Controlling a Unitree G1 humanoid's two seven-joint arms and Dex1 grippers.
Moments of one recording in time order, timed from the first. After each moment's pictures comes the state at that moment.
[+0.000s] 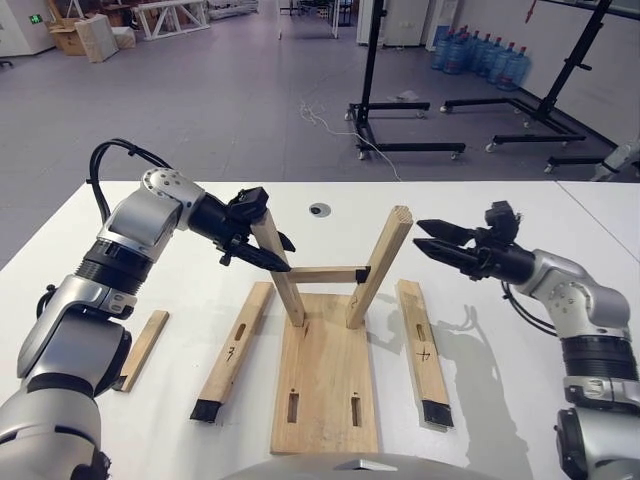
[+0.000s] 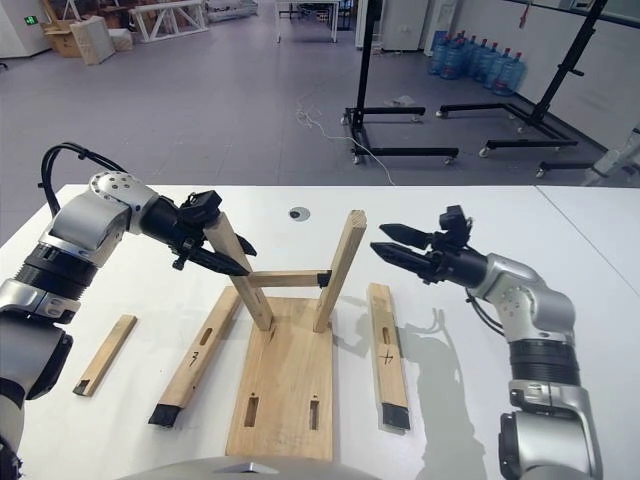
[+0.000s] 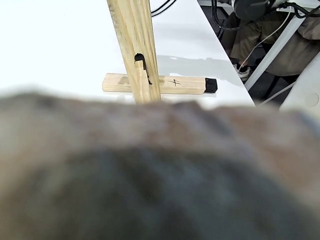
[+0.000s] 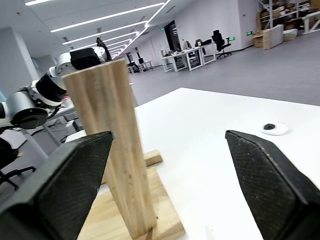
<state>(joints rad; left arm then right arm) -0.87 0.70 -0.43 0.35 -0.35 0.44 -1.60 -0.38 -0.66 -0.23 0.26 0.71 0.58 1.25</state>
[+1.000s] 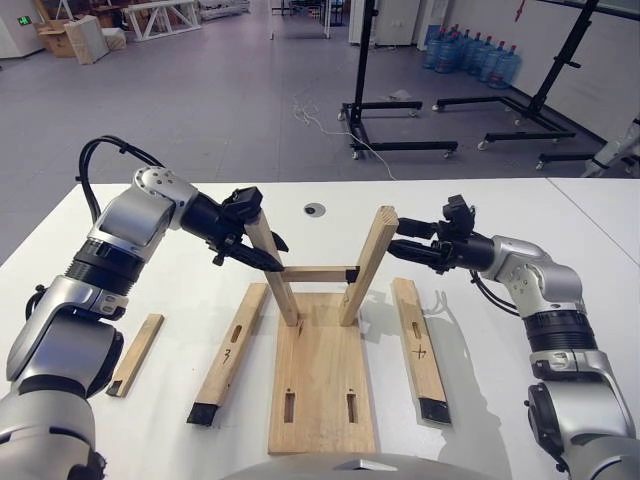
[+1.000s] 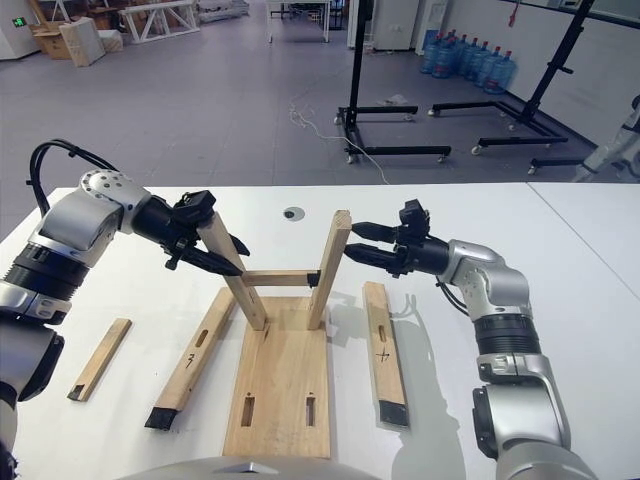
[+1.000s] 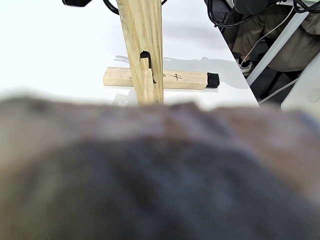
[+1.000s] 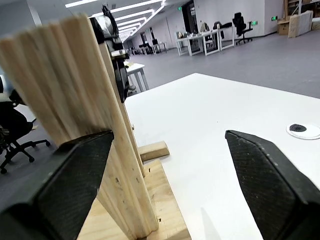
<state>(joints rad) -0.87 0.73 -0.43 0.32 -0.34 0.46 -1.61 -0.51 -0.53 -0.04 0.34 0.55 0.51 1.31</state>
